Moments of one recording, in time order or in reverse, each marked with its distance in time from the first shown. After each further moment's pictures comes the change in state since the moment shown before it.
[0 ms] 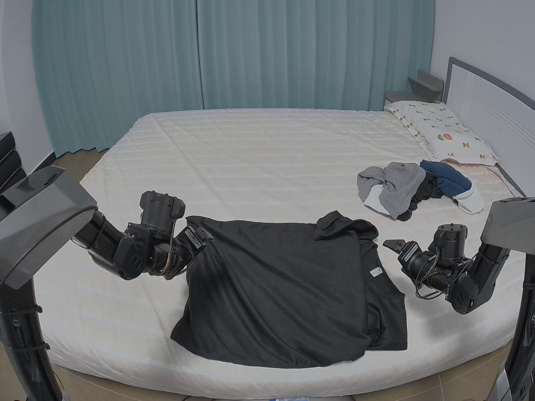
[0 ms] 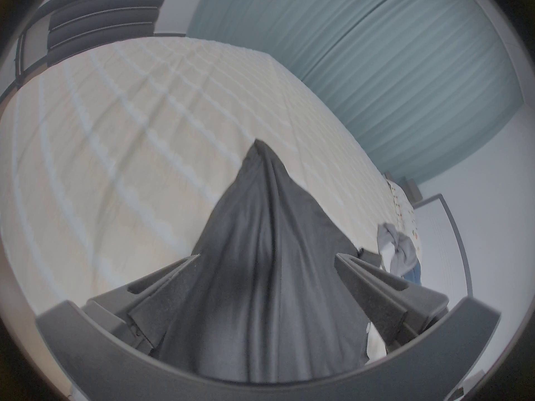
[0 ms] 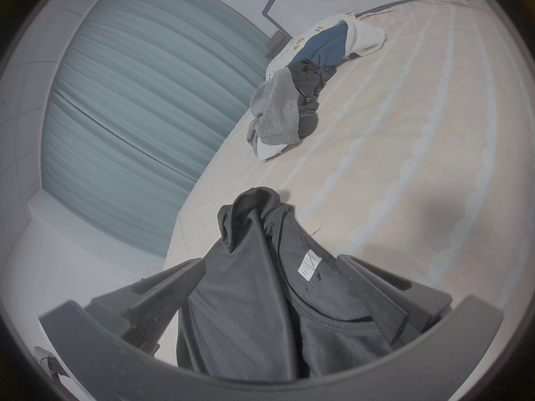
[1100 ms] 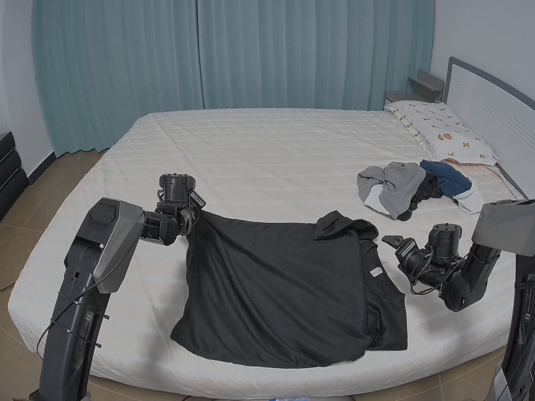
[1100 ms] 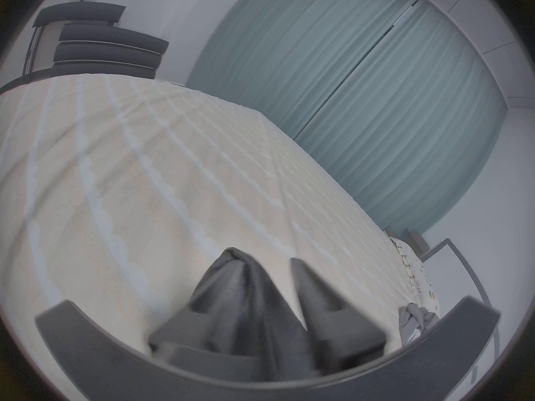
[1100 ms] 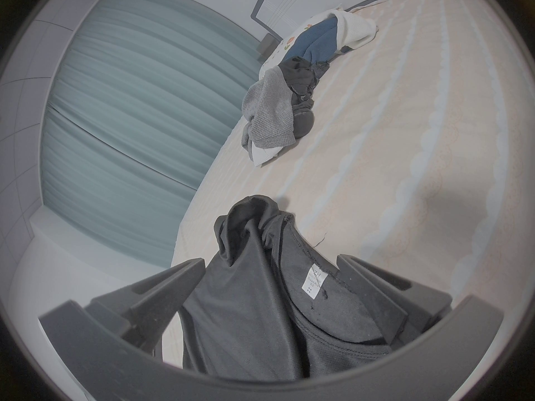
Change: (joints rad) left arm 0.122 0.602 -0.979 0.073 0.175 0.111; right arm -0.013 0.080 -0.079 -0.033 -0.006 0.067
